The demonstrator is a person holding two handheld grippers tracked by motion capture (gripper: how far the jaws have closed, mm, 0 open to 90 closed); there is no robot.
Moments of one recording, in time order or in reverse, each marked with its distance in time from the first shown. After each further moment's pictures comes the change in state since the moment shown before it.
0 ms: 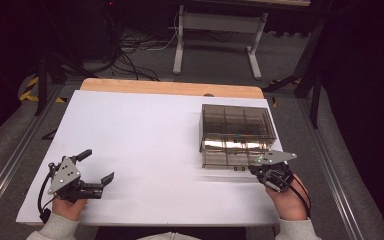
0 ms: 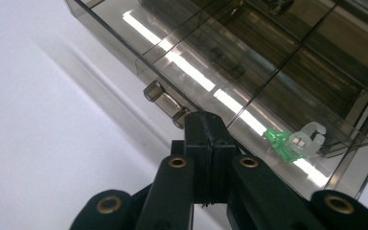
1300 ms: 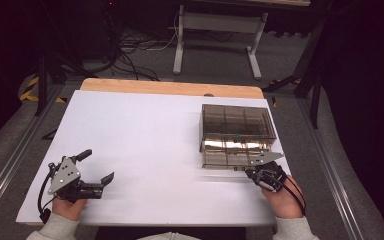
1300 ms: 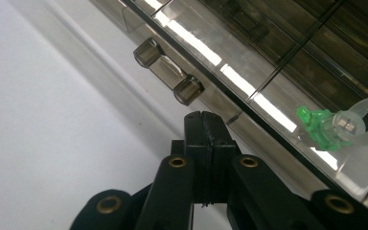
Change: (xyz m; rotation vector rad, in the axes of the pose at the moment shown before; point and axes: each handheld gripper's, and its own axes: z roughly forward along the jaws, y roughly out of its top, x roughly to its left) left arm 0.000 0.000 0.000 -0.001 0.001 0.001; right arm -0.001 -0.007 0.027 0.104 0.018 -0.001
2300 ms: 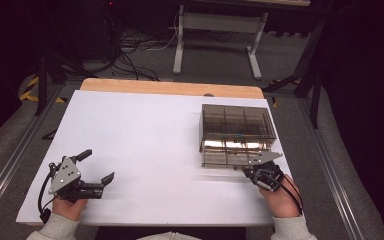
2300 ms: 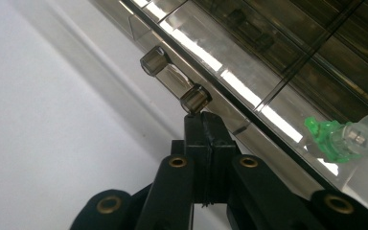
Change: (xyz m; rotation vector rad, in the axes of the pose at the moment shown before) left arm -0.001 0.000 0.000 0.005 0.001 -0.001; right arm 0.003 0.003 0.004 -0.018 0.002 -0.001
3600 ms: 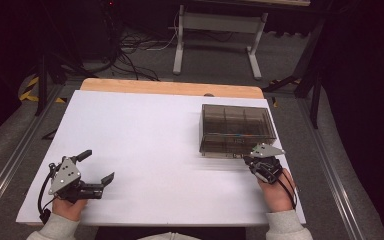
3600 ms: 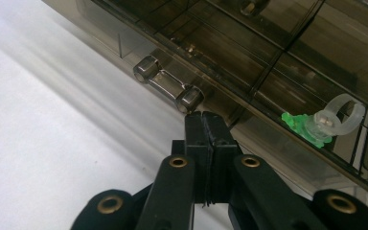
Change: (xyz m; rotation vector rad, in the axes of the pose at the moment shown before) left arm 0.000 0.000 0.000 0.004 0.001 0.001; right arm -0.012 0.007 0.011 -0.142 -0.136 0.060
